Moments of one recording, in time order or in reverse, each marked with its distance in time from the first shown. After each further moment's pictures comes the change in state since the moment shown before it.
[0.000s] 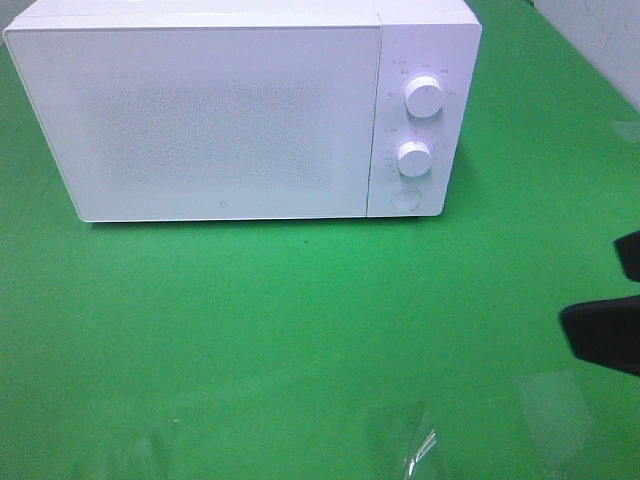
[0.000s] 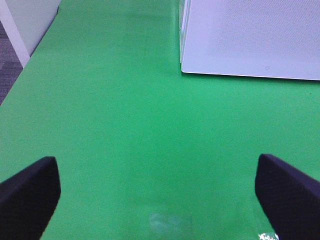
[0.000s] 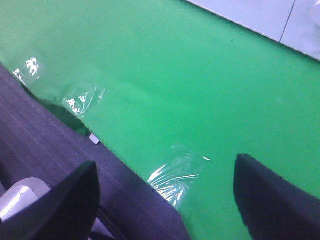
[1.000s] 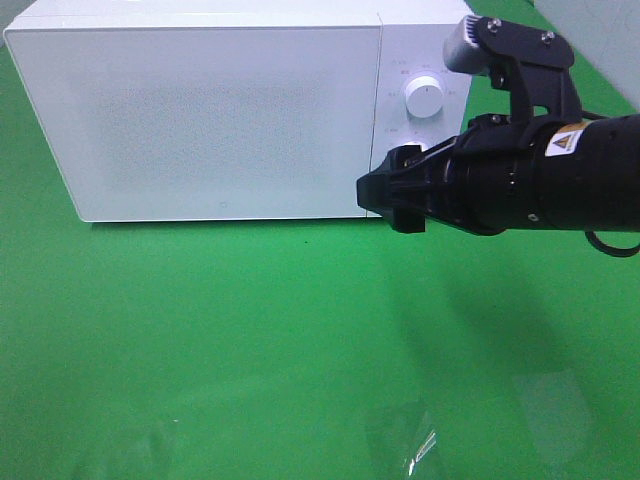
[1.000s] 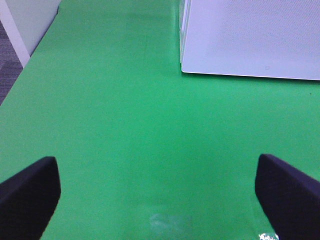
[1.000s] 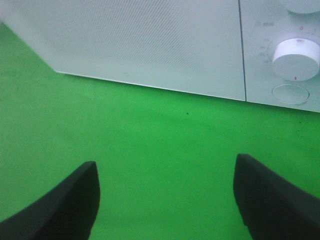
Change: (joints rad) left arm 0.000 0.000 0.000 0.000 0.000 0.000; right arm 0.000 0.692 -0.001 0.226 -0.818 -0.004
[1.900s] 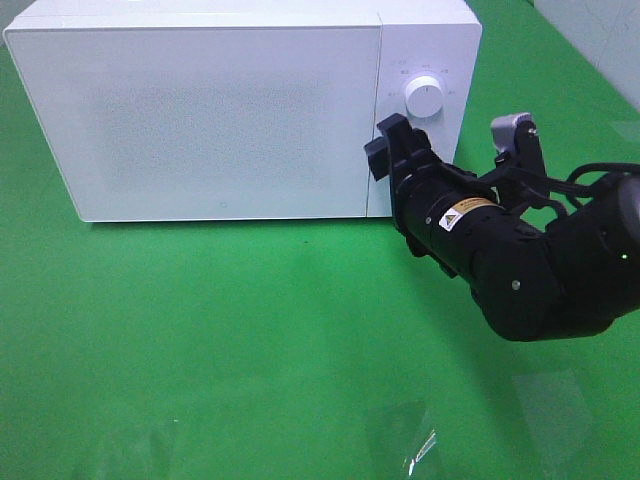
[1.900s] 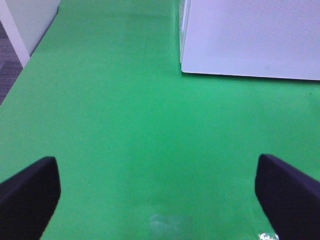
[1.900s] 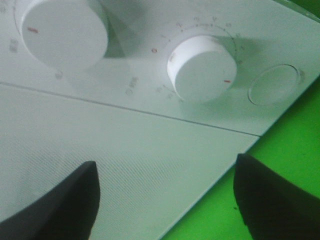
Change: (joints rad) left arm 0.000 0.000 0.000 0.000 0.000 0.000; right arm 0.048 0.563 -0.003 0.009 -0.915 1.119
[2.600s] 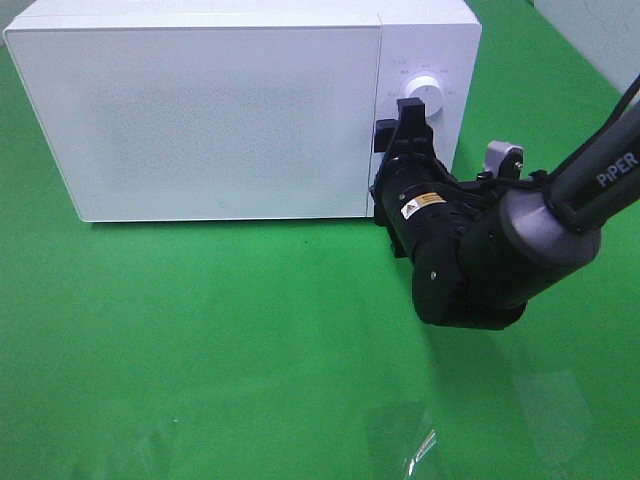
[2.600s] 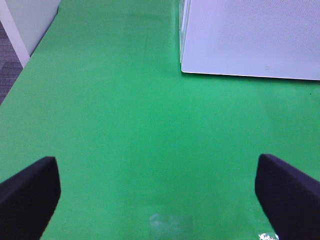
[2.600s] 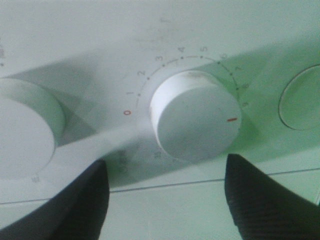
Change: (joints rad) left arm 0.000 0.000 0.000 0.000 0.000 0.000; right arm 0.002 0.232 -0.189 0.138 -0.225 0.347
